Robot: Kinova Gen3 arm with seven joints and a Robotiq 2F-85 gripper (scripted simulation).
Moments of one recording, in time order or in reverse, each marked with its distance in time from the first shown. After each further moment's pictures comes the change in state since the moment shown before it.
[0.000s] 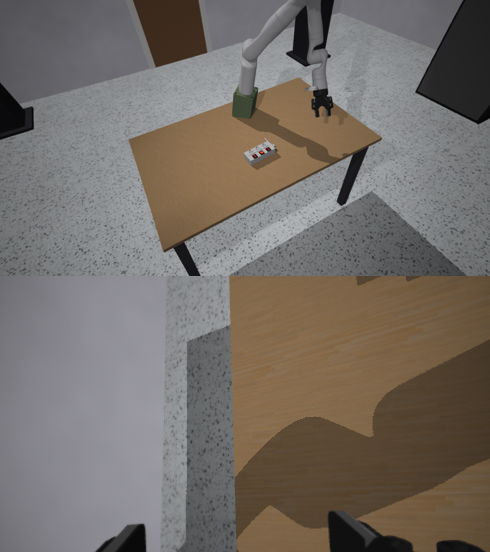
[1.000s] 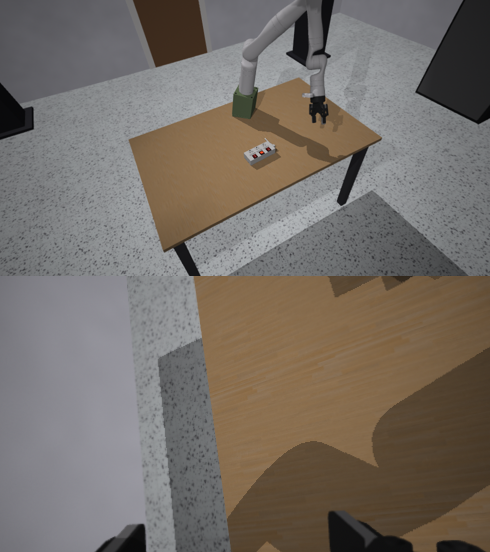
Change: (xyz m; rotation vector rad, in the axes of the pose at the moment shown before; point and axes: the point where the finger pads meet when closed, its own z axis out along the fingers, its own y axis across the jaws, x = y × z) arm 0.030 0.001 0.031 -0.072 0.017 0.107
